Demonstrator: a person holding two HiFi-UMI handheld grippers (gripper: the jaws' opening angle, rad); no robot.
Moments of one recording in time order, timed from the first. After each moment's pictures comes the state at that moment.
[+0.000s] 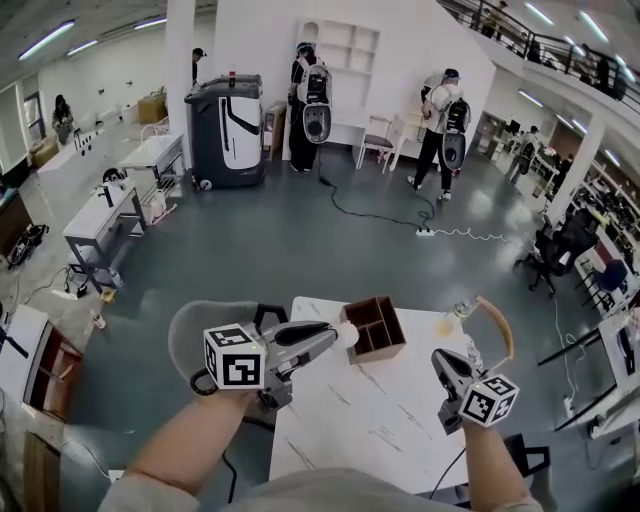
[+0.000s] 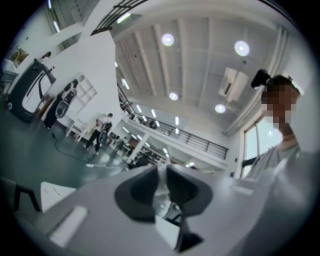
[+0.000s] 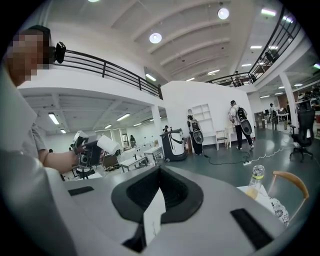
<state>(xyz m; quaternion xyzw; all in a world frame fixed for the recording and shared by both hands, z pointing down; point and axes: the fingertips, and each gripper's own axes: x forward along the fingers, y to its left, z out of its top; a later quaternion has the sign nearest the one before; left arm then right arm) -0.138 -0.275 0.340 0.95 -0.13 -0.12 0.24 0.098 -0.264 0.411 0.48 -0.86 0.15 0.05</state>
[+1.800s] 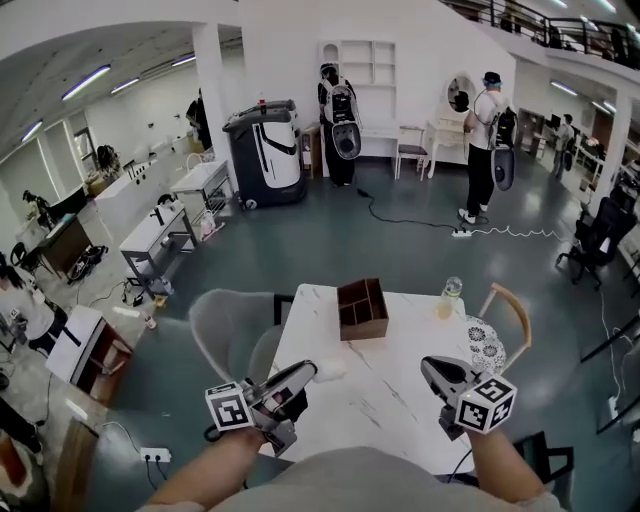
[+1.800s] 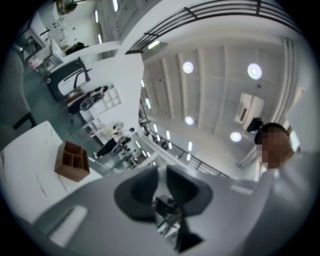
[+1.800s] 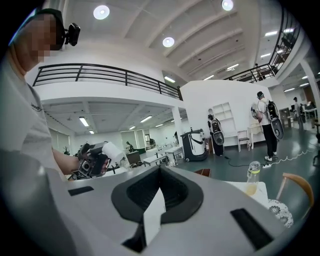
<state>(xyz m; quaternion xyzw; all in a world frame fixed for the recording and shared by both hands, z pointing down) -0.034 -0.107 0.369 0.88 -0.22 -0.26 0.34 0.186 -0.145 0.416 0.35 -0.93 0.12 0.05</state>
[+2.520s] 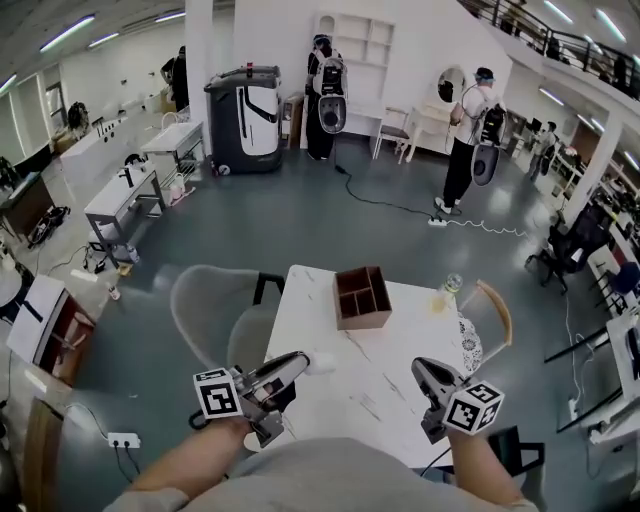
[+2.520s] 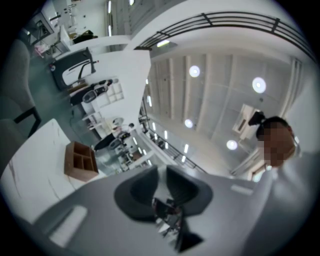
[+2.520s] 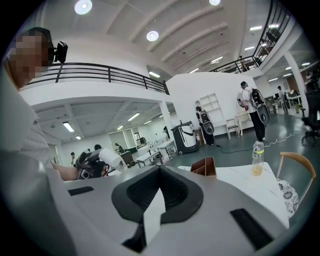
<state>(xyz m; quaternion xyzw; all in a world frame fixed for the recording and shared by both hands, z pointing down) -0.116 -0.142 0.405 0.86 -0.18 -0.27 0.39 0.118 -0.160 0.445 0.41 -0.89 0.20 0.05</state>
